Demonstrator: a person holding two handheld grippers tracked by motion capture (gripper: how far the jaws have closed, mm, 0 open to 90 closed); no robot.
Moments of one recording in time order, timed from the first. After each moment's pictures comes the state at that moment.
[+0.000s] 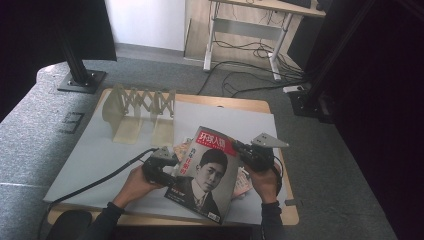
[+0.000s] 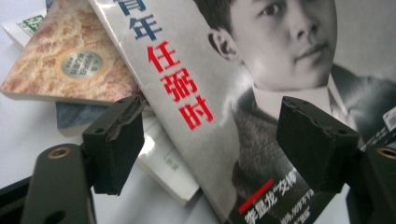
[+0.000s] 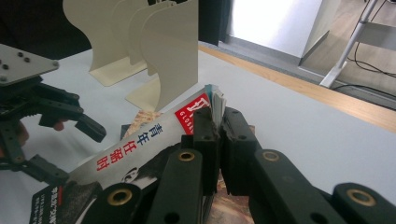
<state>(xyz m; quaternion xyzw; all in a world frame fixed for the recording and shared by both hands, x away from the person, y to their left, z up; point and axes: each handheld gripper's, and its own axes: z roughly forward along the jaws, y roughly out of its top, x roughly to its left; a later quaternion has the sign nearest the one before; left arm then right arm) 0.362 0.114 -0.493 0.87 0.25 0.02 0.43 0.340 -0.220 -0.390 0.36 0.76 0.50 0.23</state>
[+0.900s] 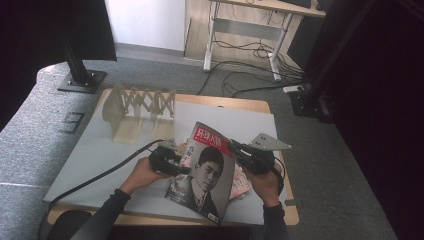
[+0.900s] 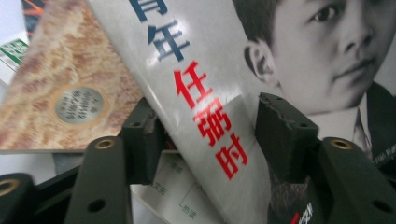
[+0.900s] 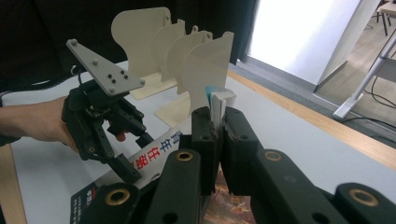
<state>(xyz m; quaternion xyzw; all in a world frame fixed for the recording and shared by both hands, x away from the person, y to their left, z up) 0.394 0.100 -0.491 0.88 0.22 -0.03 0.42 0.316 -0.206 -0.359 0.30 0.77 0.52 0.24</state>
